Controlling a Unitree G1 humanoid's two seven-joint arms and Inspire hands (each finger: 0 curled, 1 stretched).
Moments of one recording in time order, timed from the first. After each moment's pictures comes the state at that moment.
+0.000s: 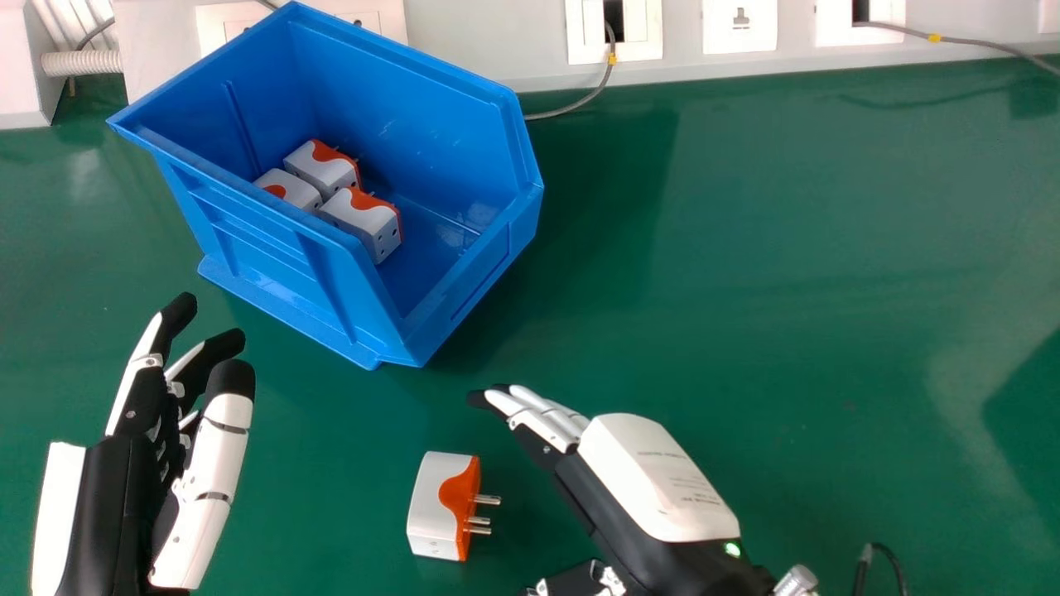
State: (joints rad) left arm 0.64 0.02 0.15 -0.58 0.10 -0.13 0.00; right arm 0.20 -0.21 0.50 -0.27 -0.79 -0.03 0.07
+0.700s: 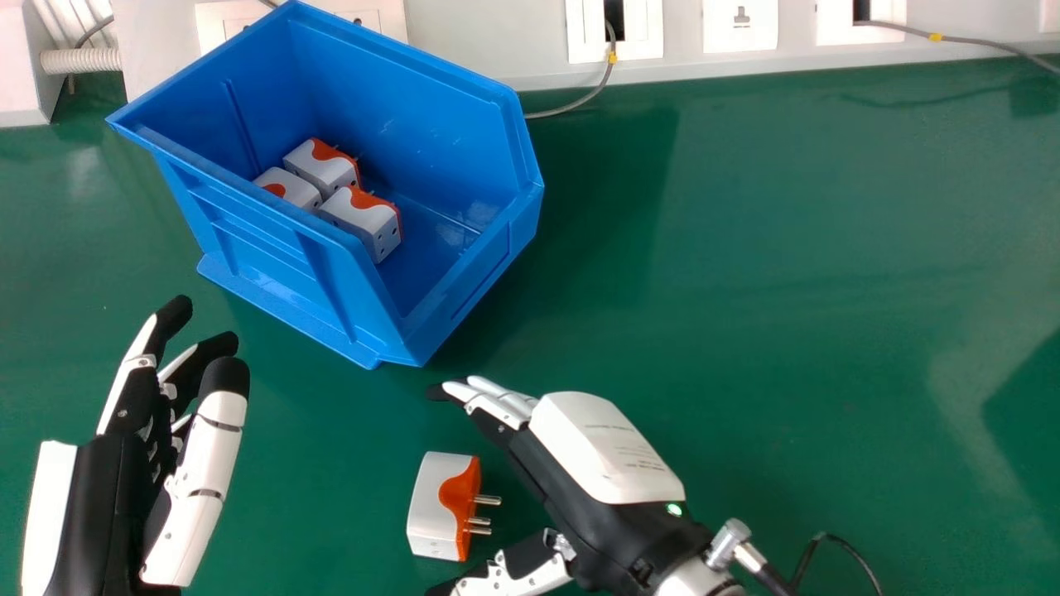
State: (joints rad) left arm 0.64 0.02 0.16 -0.63 0.10 -0.06 -0.01; right arm 0.04 -0.14 0.55 -0.10 -0.79 0.02 0.08
